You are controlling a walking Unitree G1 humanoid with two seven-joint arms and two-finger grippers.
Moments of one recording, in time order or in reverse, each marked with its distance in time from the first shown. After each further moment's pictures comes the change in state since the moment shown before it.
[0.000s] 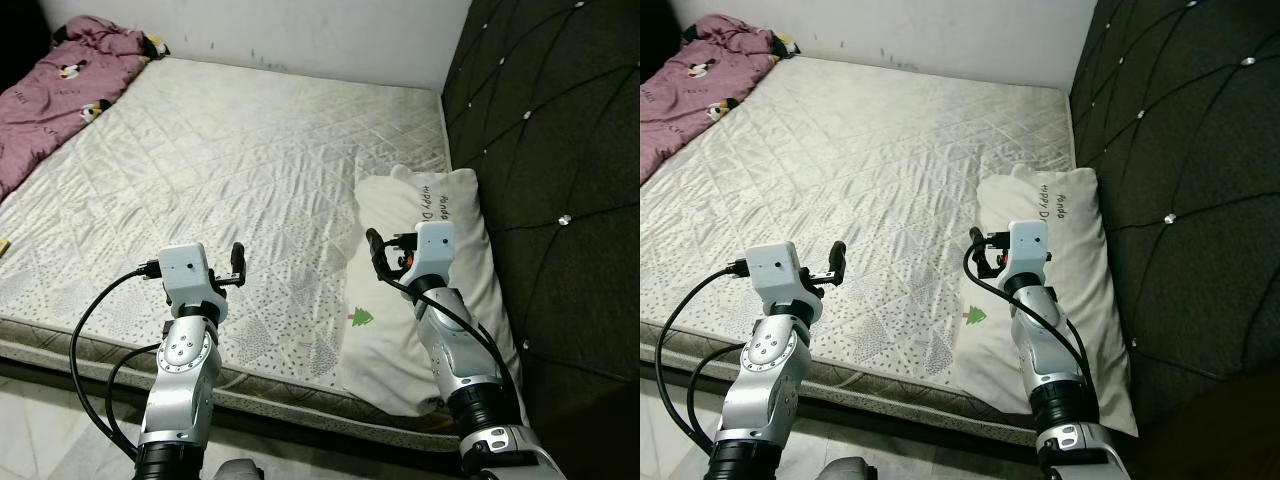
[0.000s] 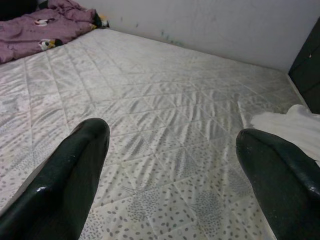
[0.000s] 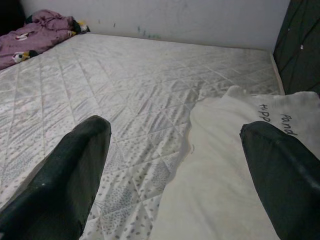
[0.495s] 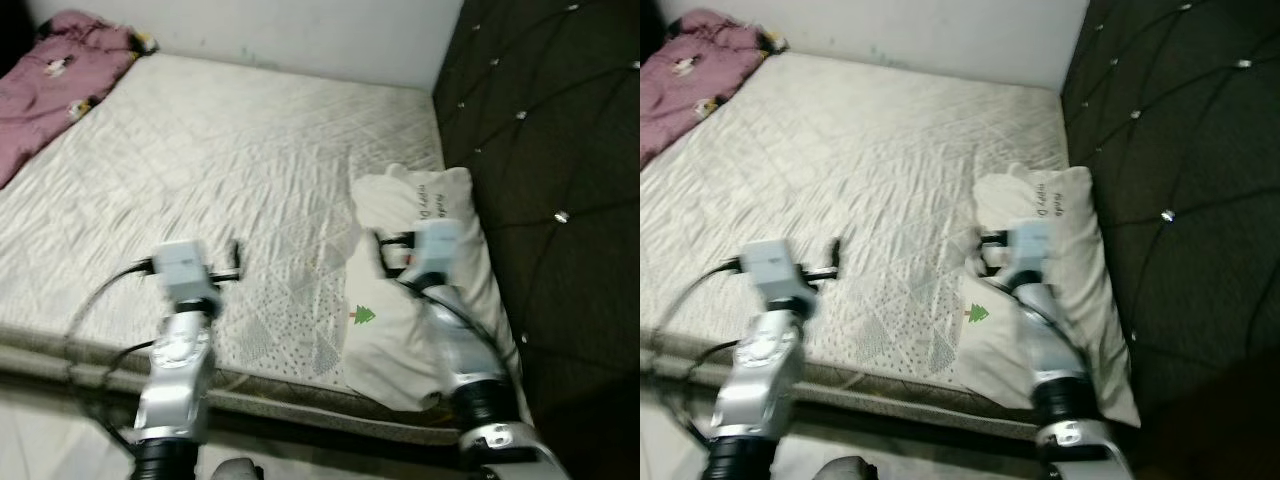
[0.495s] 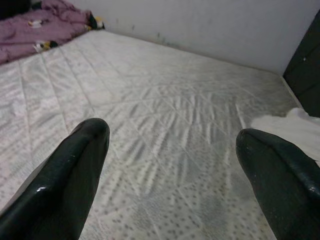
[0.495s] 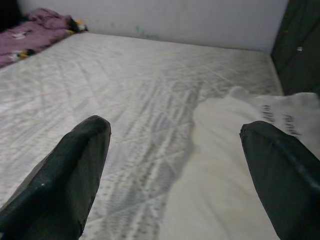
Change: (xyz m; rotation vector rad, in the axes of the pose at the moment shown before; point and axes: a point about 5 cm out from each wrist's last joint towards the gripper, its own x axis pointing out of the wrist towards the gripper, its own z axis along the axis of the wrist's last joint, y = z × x) left arm 0.003 0.006 0.005 -0.014 -0.011 0.021; right arm 0.003 0.005 0.003 -0.005 0.002 0.035
